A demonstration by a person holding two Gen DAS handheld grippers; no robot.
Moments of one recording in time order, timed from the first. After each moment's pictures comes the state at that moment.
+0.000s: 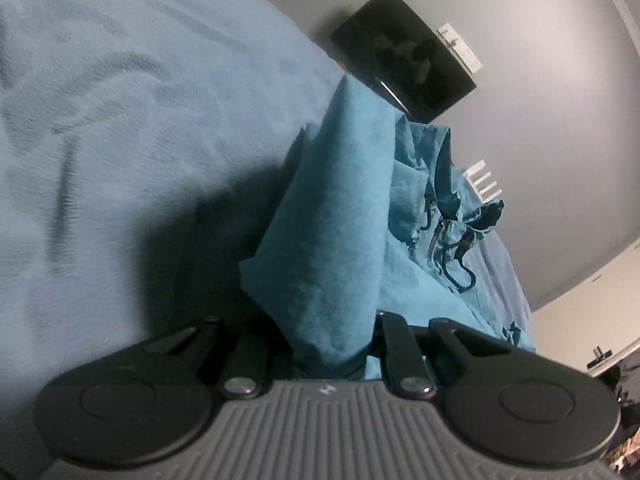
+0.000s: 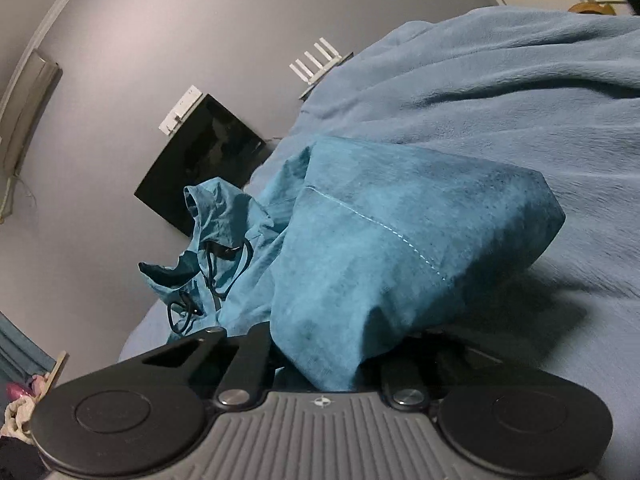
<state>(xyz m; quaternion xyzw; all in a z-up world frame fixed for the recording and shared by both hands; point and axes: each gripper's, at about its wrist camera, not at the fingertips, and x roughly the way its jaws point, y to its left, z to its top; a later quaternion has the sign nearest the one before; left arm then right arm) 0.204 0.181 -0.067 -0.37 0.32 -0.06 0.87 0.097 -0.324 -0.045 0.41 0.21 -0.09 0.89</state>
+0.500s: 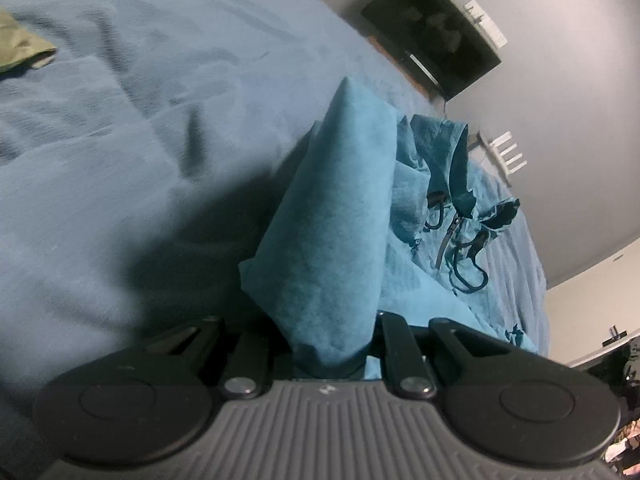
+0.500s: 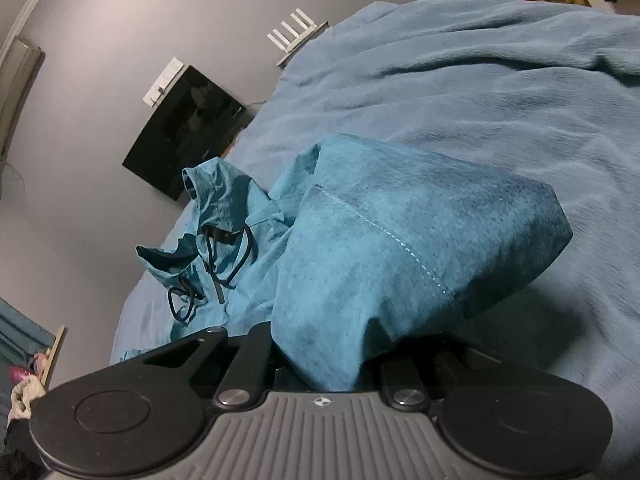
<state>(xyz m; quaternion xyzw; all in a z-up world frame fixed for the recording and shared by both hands) 0.106 0.206 -0.017 -0.35 0.39 -0.03 0.85 0.017 -0.308 0.003 0.42 0.28 -0.09 0.86</state>
